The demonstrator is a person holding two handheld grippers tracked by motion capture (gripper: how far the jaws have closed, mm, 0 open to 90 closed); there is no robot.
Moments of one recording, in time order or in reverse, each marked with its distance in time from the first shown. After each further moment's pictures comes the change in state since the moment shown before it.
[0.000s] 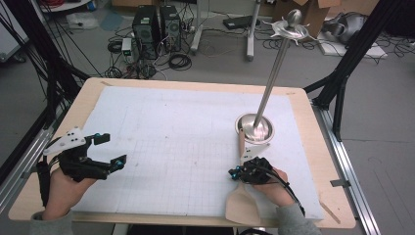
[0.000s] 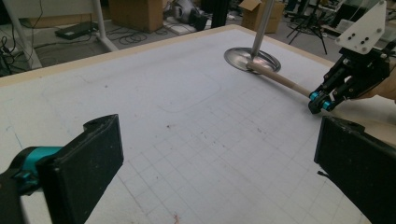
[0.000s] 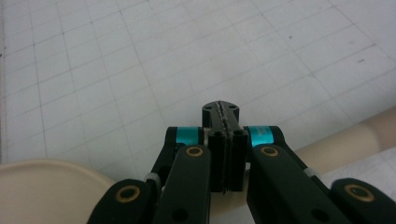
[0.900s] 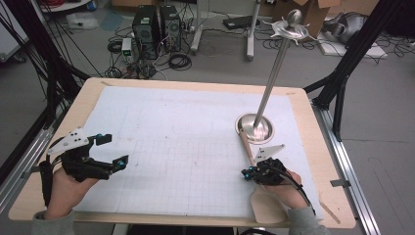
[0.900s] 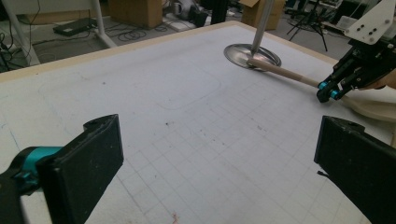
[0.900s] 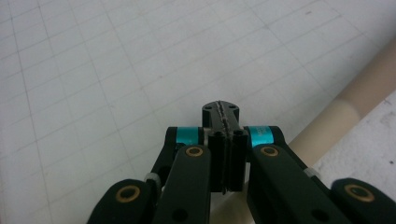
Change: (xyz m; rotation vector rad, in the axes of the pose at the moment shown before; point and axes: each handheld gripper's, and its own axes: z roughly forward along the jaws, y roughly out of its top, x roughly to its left) left arm -0.001 -0.001 0.005 0.014 -0.002 -0.002; right arm -0.012 -0.023 -0.025 0.024 -0.051 0.045
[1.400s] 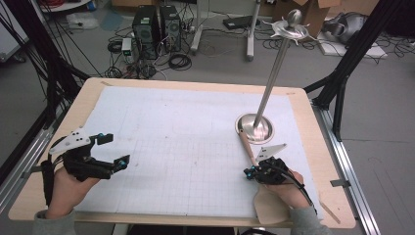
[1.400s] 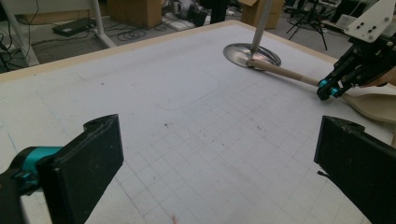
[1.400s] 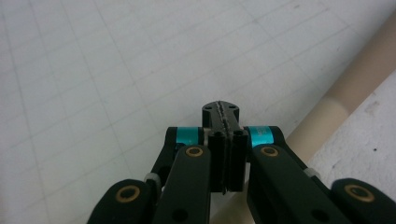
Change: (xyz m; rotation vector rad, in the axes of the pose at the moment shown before) left arm -0.002 0.002 0.003 0.002 -0.002 0.012; right arm -0.004 -0.001 -0.004 0.004 -0.012 0.015
